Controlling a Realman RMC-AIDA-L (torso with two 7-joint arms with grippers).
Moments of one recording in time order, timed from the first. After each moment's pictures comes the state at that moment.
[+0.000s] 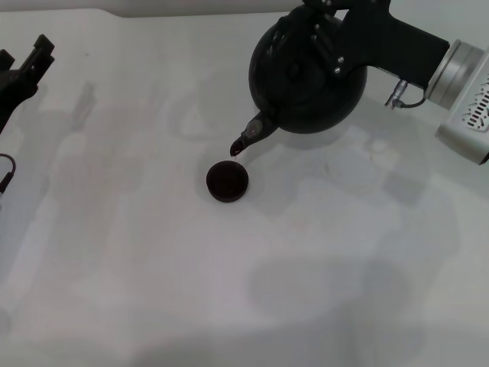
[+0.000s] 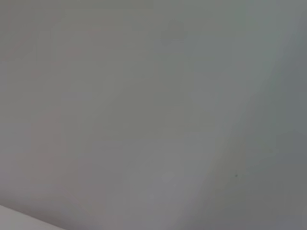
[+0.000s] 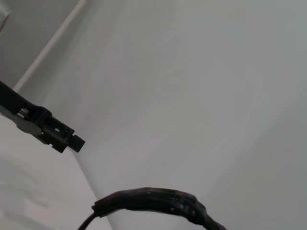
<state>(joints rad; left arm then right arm) -0.37 -2.09 1.36 0.19 -2.85 -1.08 2.31 0.52 2.01 1.56 0.44 -0.70 1.14 -3.00</state>
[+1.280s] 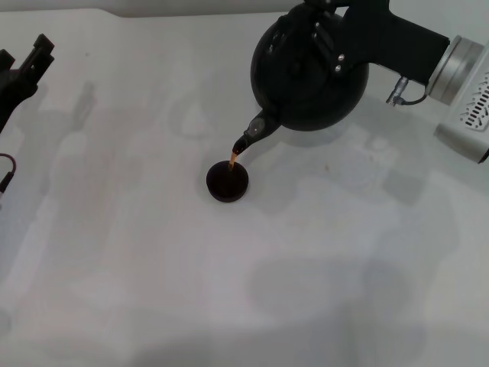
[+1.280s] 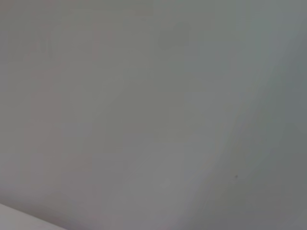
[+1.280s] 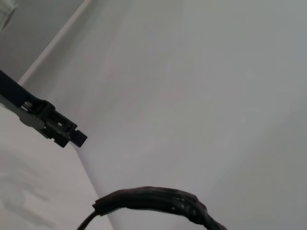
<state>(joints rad) -0.37 -2.09 1.36 0.19 -2.85 -1.08 2.30 0.52 2.01 1.59 0.47 -0.76 1.13 -3.00</state>
